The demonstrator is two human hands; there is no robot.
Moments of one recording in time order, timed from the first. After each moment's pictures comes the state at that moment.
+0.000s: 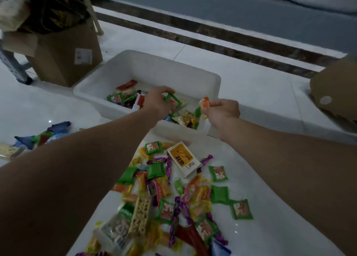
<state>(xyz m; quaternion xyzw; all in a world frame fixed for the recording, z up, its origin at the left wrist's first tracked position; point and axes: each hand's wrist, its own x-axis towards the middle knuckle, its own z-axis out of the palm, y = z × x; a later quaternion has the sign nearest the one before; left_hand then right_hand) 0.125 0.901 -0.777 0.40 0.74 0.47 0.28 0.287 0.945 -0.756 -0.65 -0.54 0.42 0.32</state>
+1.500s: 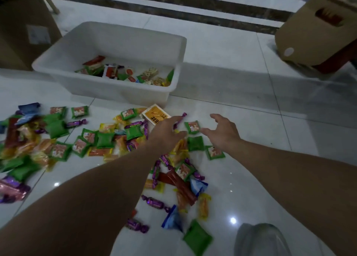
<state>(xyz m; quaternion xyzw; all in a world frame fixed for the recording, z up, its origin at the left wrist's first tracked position) 0.276 0.786 -0.866 0.58 0.71 0.26 0.30 0.451 0.835 -0.839 -0.64 -0.69 0.32 0.12</state>
